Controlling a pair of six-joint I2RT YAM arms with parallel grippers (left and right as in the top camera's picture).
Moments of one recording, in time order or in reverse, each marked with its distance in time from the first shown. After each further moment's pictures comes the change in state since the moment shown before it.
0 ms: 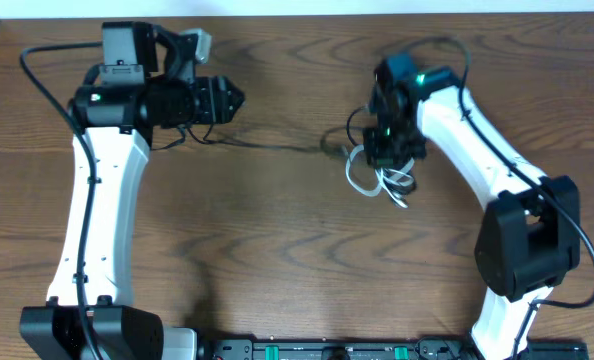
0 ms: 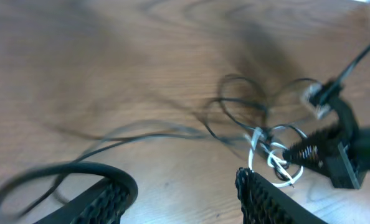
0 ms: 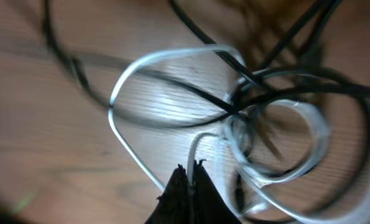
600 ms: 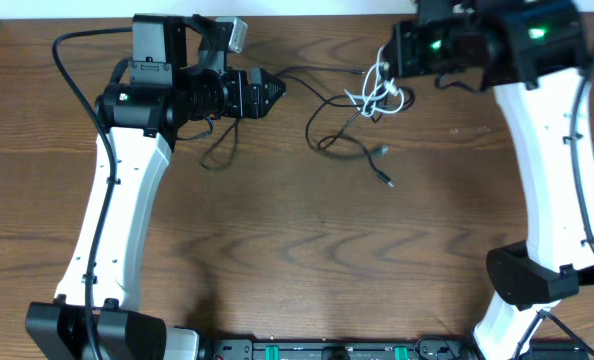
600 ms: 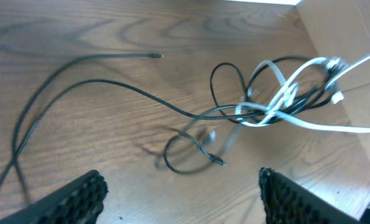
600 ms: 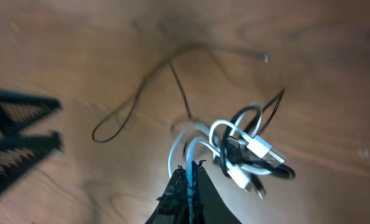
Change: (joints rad) left arm -0.095 0.000 0.000 0.110 0.098 -0.051; right arm -0.054 -0.051 0.786 -0.210 -0.052 -0.004
